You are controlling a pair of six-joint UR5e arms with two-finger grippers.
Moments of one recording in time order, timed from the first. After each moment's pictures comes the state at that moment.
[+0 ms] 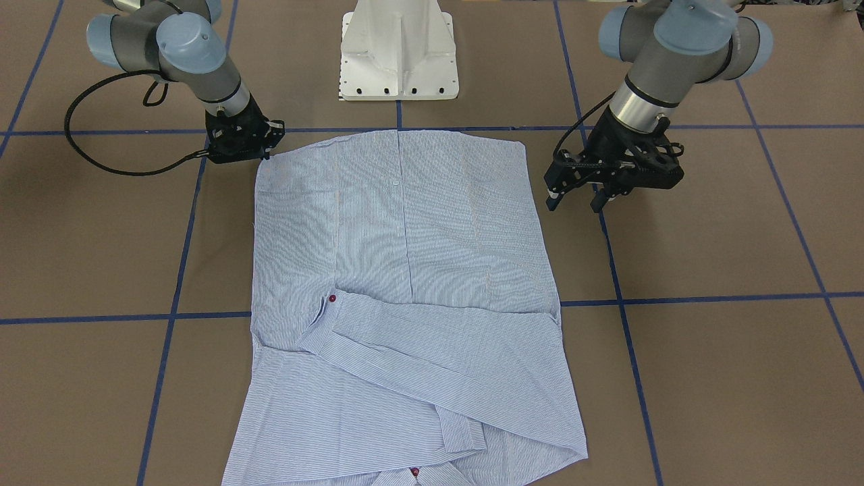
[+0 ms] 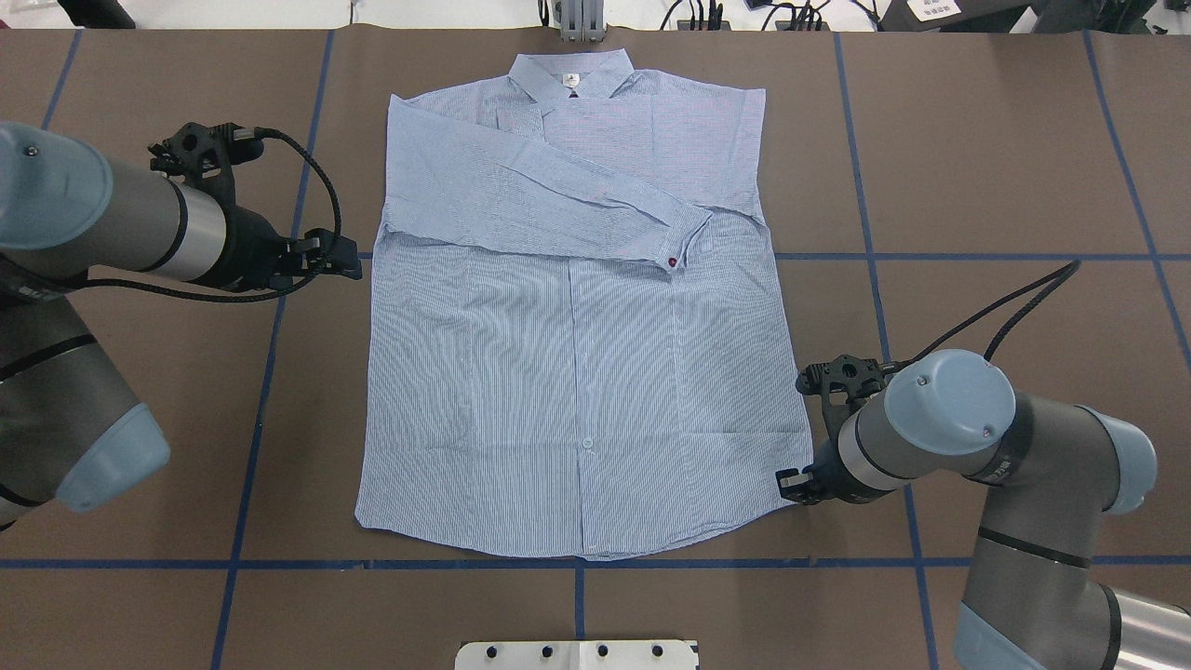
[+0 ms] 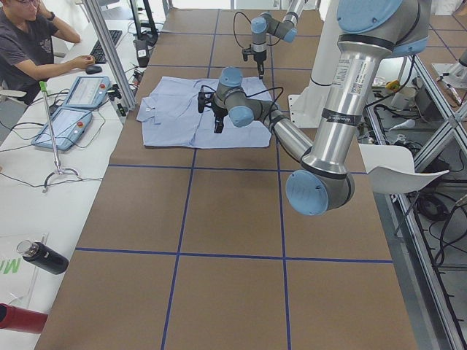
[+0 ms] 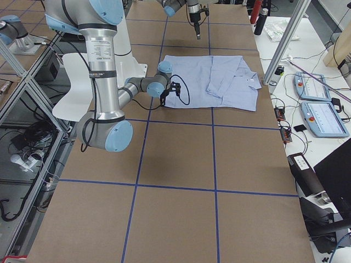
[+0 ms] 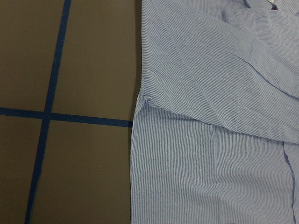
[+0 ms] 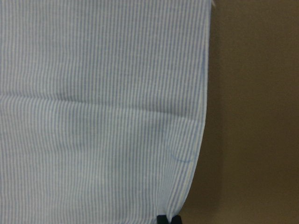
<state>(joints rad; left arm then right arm) -0.74 -1.85 -1.92 -1.96 -1.96 -1.27 0.42 -1.44 1.97 -1.34 1.96 1.17</state>
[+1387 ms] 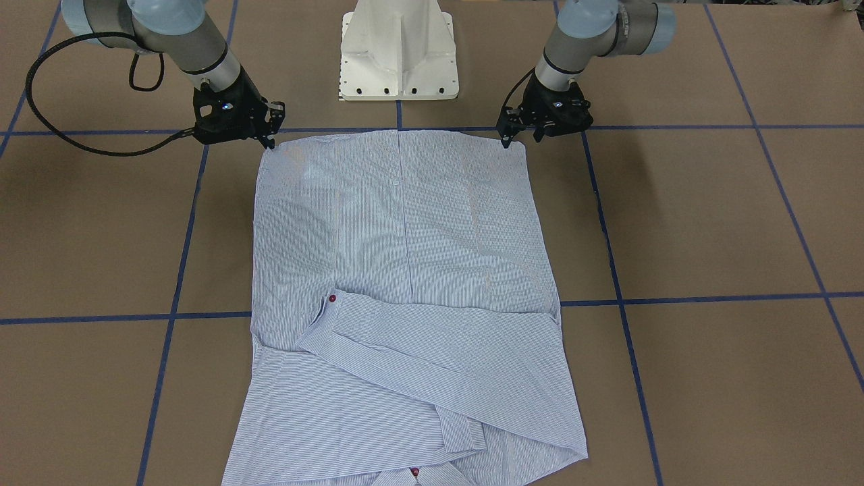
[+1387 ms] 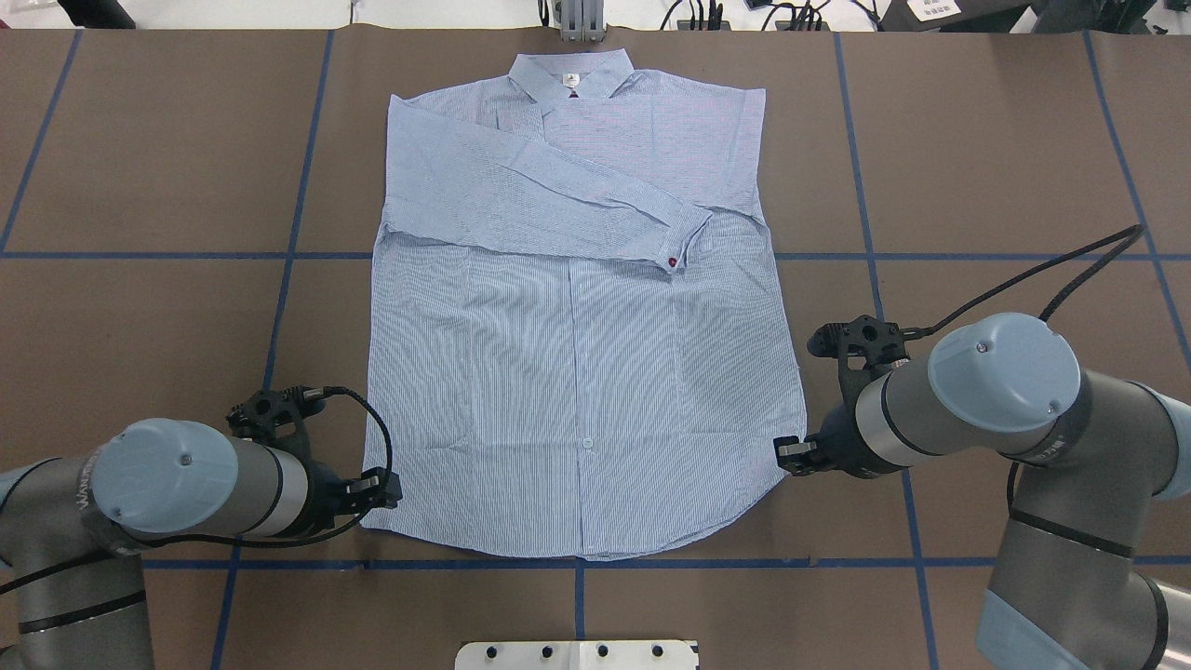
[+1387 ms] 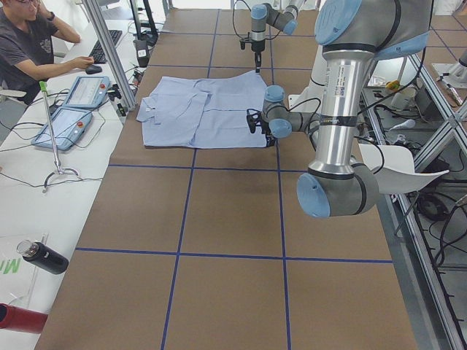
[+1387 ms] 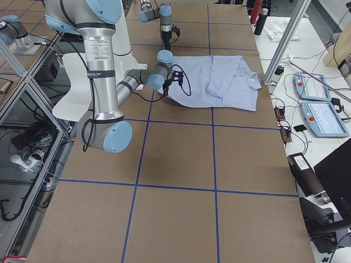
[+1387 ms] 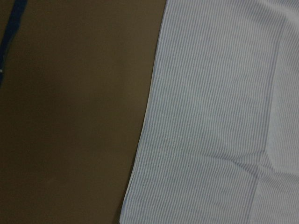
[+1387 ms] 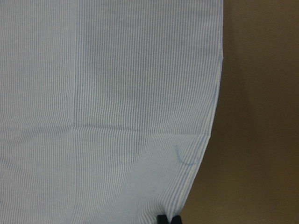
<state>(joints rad) -0.32 -1.69 -1.98 -1.95 -1.79 -1.65 0.47 -1.44 2.07 -1.33 1.97 1.21</state>
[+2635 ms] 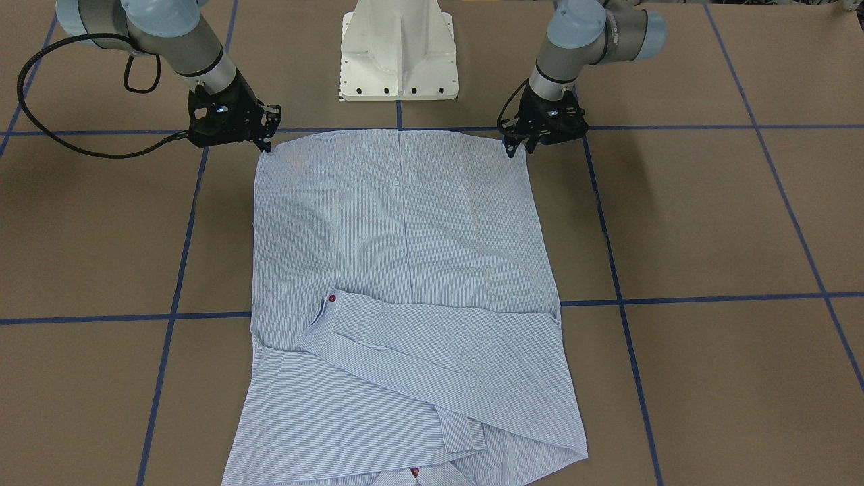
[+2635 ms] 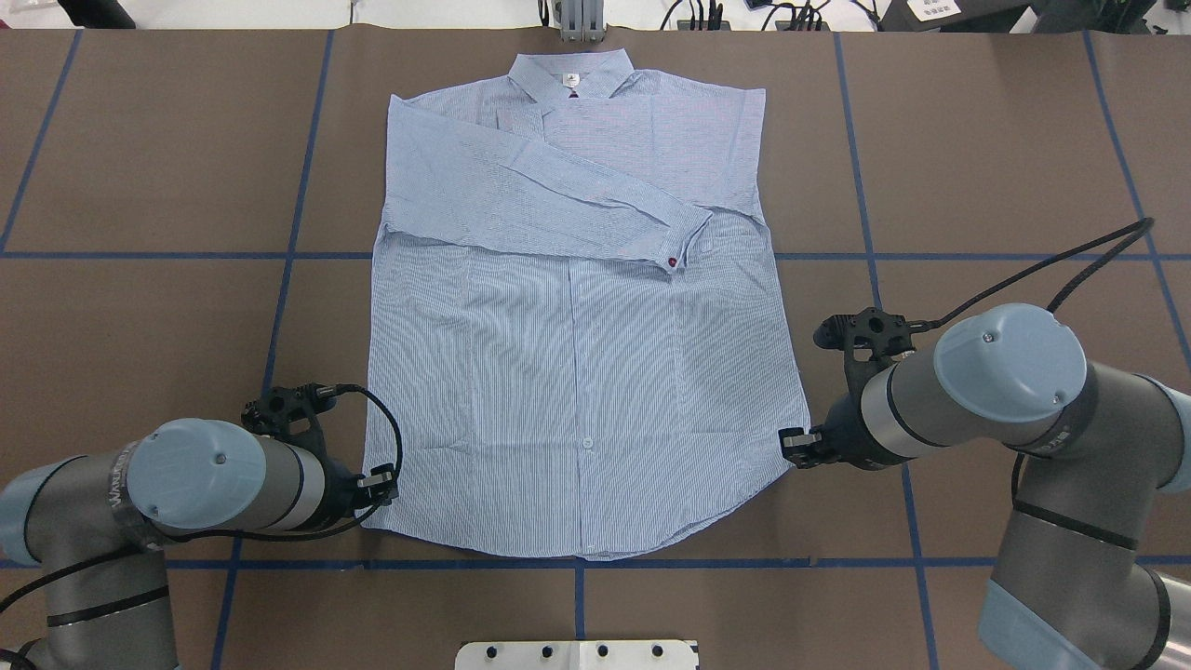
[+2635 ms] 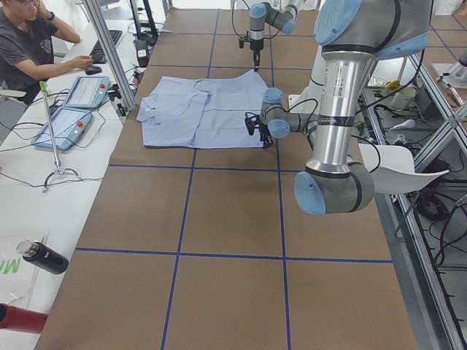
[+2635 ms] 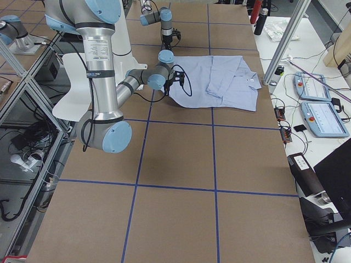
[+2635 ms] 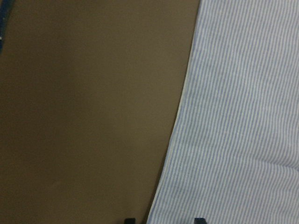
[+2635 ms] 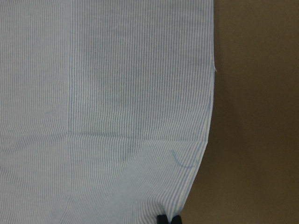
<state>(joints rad) -0.32 -1.73 -1.95 -1.91 -1.76 -1.66 0.48 -1.44 2.07 -1.34 1.97 1.21</state>
